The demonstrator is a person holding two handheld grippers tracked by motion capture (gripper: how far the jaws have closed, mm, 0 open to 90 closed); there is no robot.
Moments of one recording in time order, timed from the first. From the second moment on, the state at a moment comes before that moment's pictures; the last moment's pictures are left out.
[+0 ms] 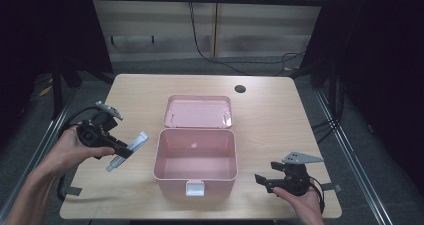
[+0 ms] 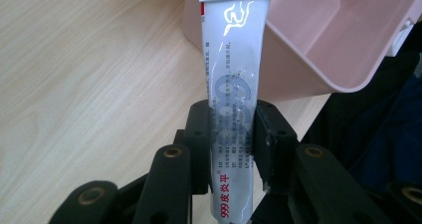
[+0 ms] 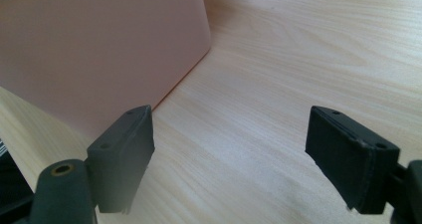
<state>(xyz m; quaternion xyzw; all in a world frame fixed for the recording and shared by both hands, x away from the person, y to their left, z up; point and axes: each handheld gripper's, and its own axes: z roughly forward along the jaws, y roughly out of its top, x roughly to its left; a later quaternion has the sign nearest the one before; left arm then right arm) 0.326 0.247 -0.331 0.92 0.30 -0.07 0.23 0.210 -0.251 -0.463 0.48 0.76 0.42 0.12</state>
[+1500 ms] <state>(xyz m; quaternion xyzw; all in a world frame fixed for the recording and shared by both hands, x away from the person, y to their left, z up) 0.323 0.148 -0.298 0.96 0.18 -0.07 0.22 0.210 -0.251 -0.463 0.48 0.76 0.42 0.11</state>
